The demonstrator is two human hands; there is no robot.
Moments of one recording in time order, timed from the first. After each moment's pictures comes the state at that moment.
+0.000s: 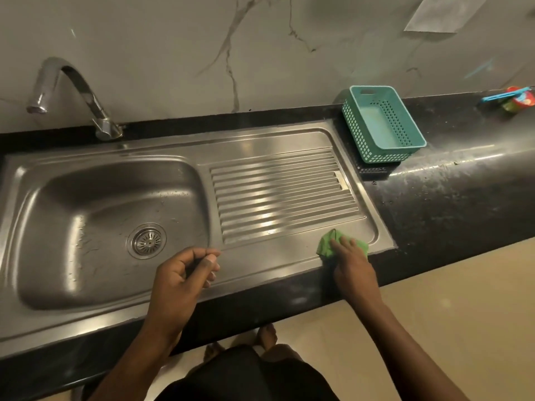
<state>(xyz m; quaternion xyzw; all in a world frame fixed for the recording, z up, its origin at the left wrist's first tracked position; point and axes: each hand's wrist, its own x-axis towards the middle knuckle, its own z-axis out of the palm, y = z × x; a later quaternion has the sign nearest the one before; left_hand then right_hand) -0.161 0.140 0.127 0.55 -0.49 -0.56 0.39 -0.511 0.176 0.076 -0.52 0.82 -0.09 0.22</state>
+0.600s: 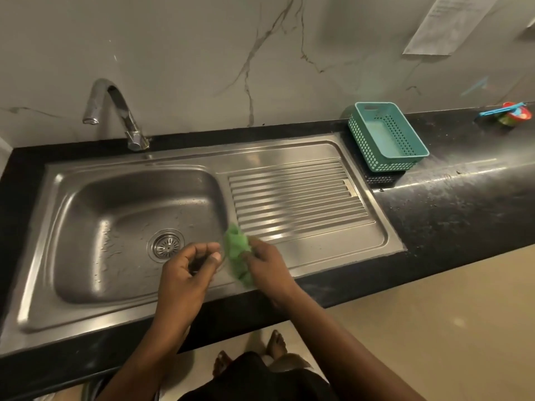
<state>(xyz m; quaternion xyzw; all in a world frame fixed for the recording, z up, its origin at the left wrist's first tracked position) -0.130 0.145 0.136 0.57 -0.50 -0.50 0.42 -0.304 0.144 0.141 -0.46 0.63 -0.35 0.52</state>
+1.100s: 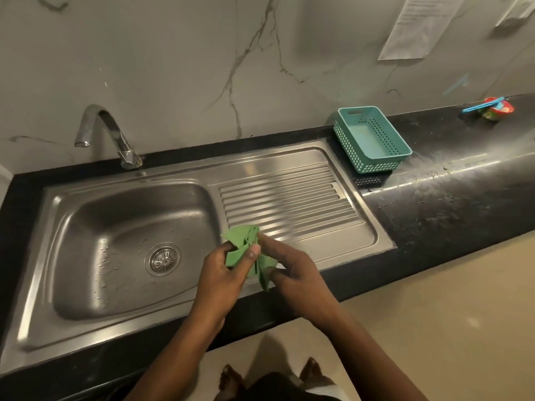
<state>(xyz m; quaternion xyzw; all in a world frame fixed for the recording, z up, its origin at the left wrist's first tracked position) -0.208 0.150 0.171 0.51 -0.50 -0.58 0.39 -0.373 0.189 0.185 -0.55 0.57 -0.39 0.47</state>
